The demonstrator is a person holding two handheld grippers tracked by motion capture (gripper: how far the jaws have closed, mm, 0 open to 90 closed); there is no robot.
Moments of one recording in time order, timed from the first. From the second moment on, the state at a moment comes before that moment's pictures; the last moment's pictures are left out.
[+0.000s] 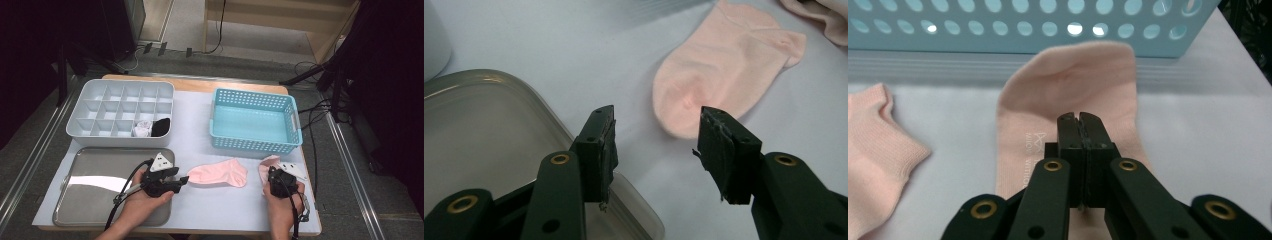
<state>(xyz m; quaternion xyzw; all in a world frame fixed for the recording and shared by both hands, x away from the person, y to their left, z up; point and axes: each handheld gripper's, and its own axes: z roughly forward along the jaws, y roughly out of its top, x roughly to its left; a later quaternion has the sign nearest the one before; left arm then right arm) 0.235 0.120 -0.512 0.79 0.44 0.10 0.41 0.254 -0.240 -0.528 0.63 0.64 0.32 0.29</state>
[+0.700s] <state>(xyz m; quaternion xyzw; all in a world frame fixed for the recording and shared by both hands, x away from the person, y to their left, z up) 0.237 0.123 -0.512 0.79 0.44 0.10 0.41 0.245 -0.235 -0.528 0.60 0.67 0.35 0.26</state>
